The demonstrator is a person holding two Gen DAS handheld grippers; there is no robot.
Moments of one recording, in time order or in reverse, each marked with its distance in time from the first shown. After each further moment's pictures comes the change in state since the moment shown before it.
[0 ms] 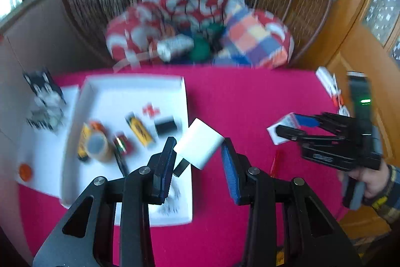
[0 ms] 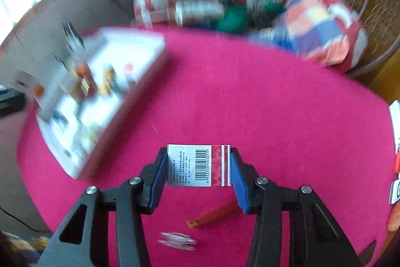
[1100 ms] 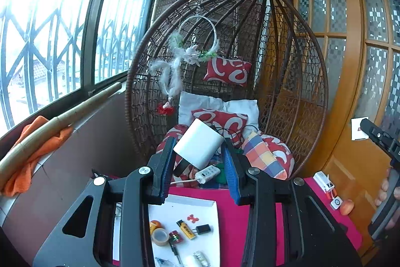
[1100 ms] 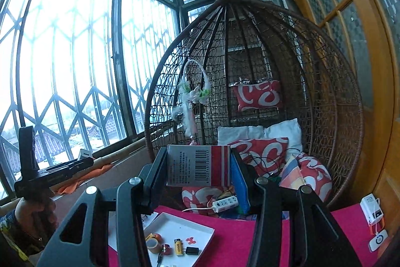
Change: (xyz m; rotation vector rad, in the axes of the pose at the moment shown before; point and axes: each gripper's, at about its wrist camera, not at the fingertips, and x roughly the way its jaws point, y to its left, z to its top) left arm -0.222 0.079 0.055 -0.084 -0.596 0.075; right arm -0.269 0.077 0.066 0.012 -0.798 0.045
